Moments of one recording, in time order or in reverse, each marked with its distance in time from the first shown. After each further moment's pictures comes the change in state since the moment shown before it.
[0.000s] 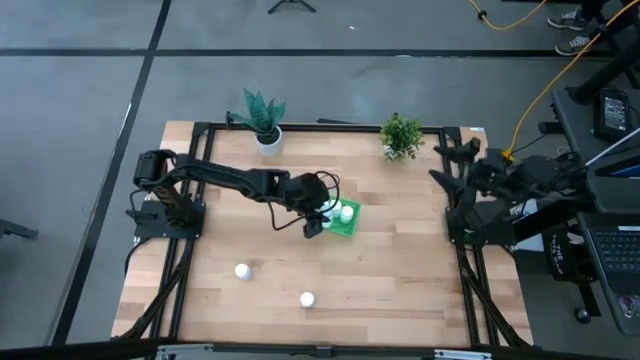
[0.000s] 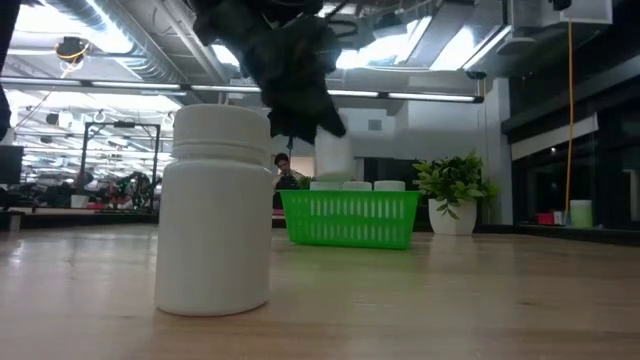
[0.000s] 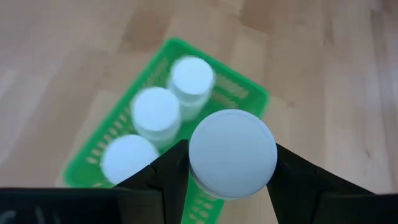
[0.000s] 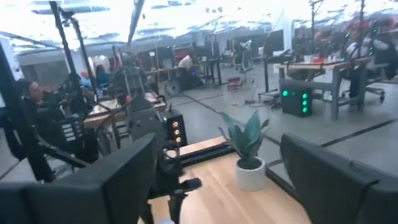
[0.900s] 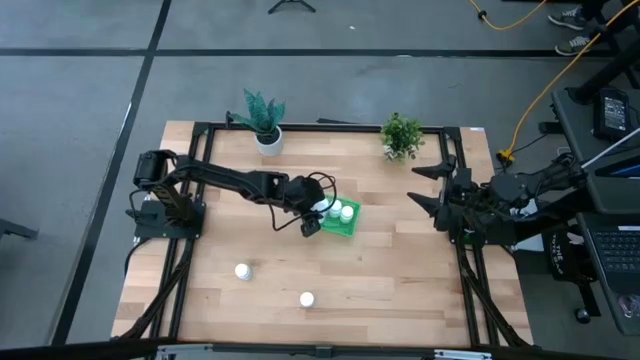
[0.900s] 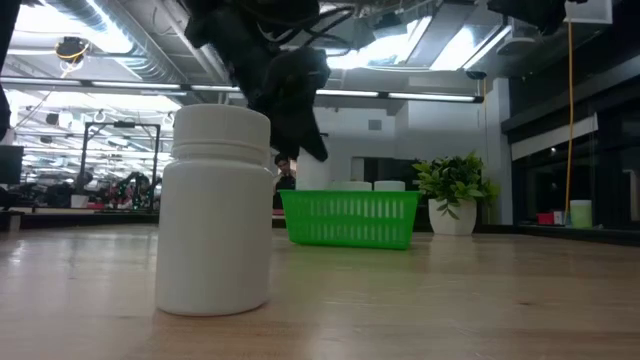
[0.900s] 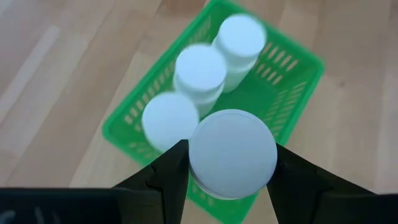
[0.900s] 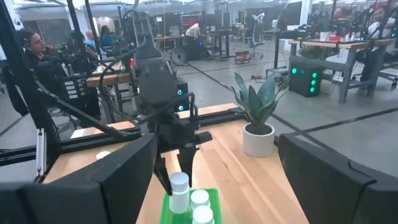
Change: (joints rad) left arm -0.007 0.000 -0.036 -0.059 -0.112 -0.045; right arm -0.008 0.084 -0.130 0.037 -0.071 0.049
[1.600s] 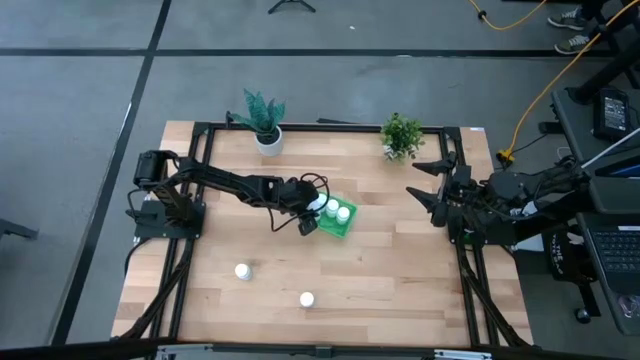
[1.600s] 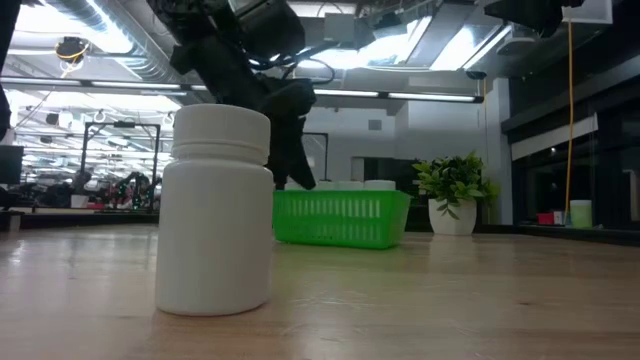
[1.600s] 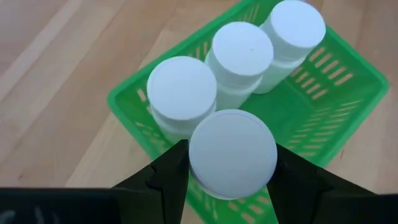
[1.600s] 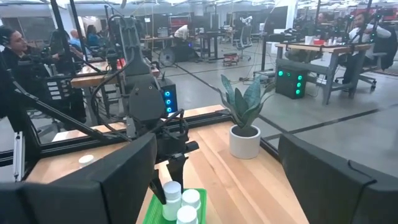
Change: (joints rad) left arm 0.011 0.000 -0.144 0.157 -0.056 -0.061; right arm -0.049 0.003 0.000 0.005 0.003 -0.022
